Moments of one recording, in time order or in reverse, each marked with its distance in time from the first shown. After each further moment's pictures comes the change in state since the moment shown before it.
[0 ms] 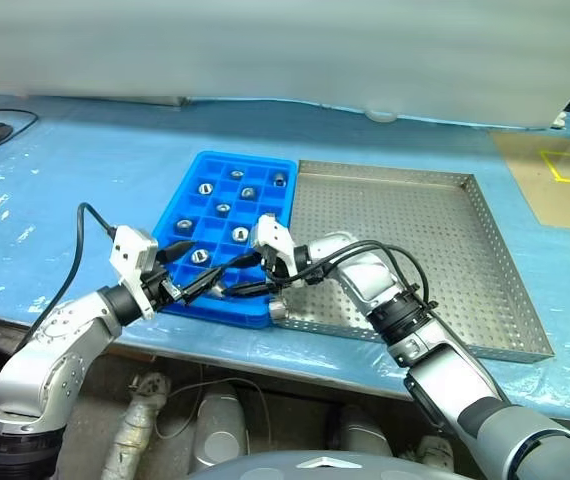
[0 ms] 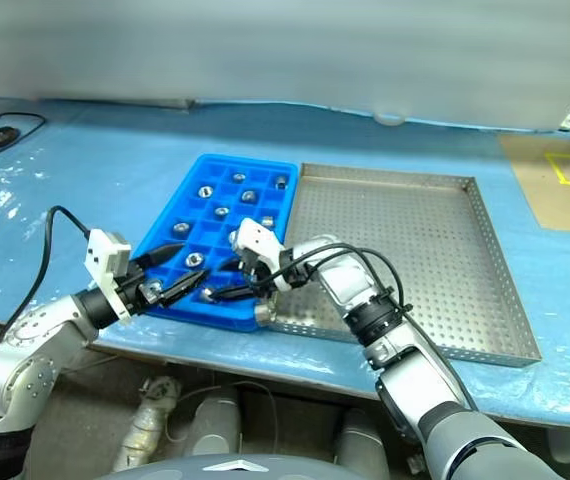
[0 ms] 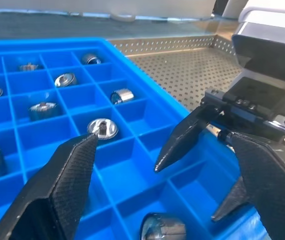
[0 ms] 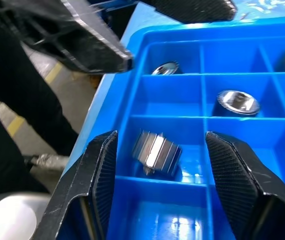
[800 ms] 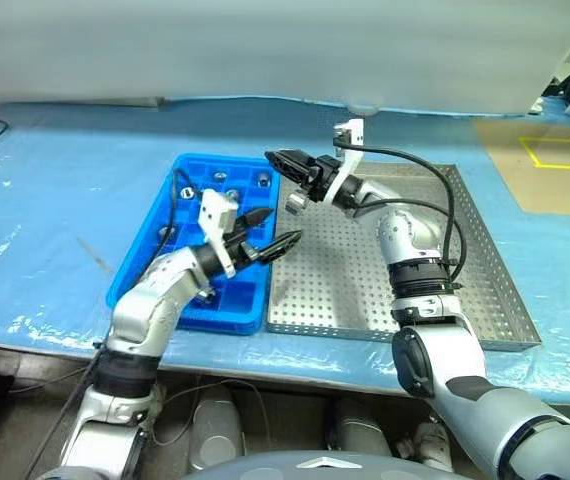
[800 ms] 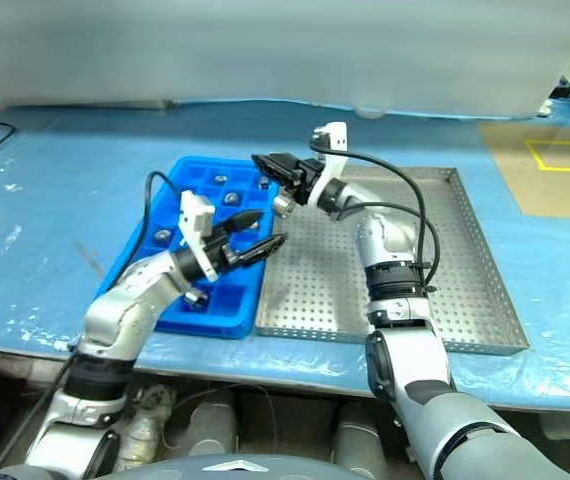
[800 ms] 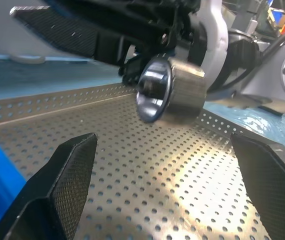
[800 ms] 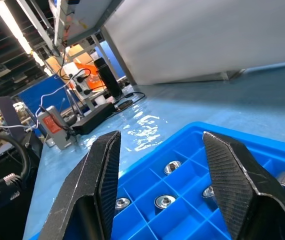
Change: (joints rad) left arm -0.393 -0.290 -0.272 0.330 0.125 -0.124 -0.027; right arm -0.145 0.064 -0.507 0.064 0.281 0.145 -0.387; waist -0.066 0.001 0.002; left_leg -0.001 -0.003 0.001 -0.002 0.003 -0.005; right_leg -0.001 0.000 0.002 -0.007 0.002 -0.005
